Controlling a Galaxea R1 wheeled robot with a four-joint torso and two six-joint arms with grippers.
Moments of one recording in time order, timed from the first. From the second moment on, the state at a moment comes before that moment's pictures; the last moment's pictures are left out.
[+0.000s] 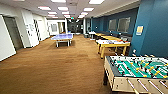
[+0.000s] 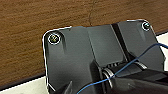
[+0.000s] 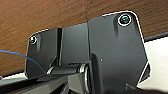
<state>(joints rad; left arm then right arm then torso) 1.49 3.07 -2.83 0.22 -0.06 -0.13 -1.56 3.10 -2.80 -0.06 0.13 0.10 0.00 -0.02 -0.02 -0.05</state>
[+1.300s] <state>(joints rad) 1.49 3.07 -2.83 0.22 -0.06 -0.13 -1.56 3.10 -2.80 -0.06 0.13 0.10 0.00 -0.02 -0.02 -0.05</state>
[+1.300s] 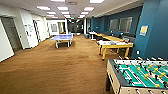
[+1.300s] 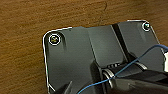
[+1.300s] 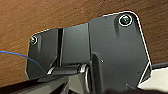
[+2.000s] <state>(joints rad) 1.49 3.07 -2.83 0.22 -0.06 -0.13 -1.56 3.10 -2.80 -0.06 0.13 0.10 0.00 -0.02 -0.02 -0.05</state>
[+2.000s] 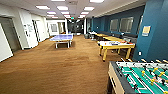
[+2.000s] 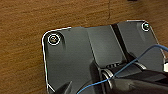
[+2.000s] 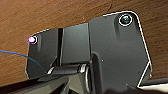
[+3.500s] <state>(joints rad) 1.49 3.07 -2.83 0.22 -0.06 -0.13 -1.55 3.11 -2.80 -0.06 0.12 0.10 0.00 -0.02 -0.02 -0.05</state>
